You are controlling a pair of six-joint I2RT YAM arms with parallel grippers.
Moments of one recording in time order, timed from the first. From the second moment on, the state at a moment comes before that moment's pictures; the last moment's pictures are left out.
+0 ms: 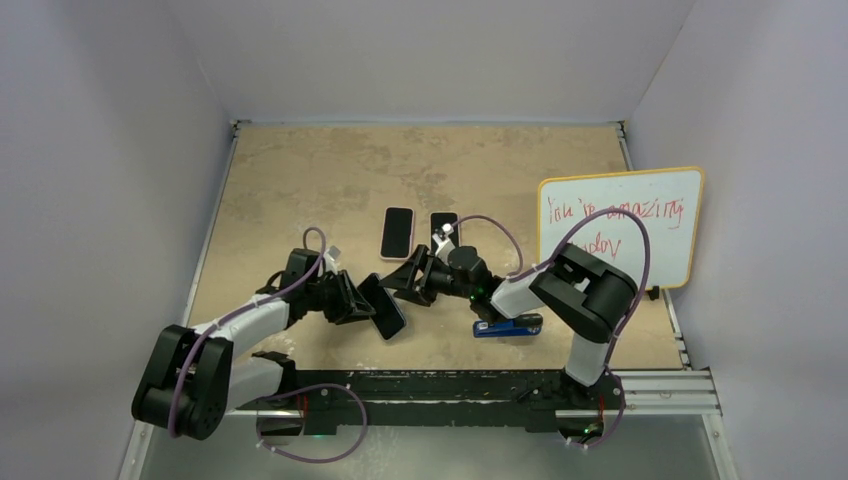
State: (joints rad) left arm -0.27 1.17 0.31 -0.11 0.55 -0.80; right arm 0.88 1.80 0.60 0.86 -0.34 1.33
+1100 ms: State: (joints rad) left arm -0.28 1.12 0.31 -0.15 0.60 -0.78; right arm 0.90 1.85 0.76 0.57 -0.47 1.17
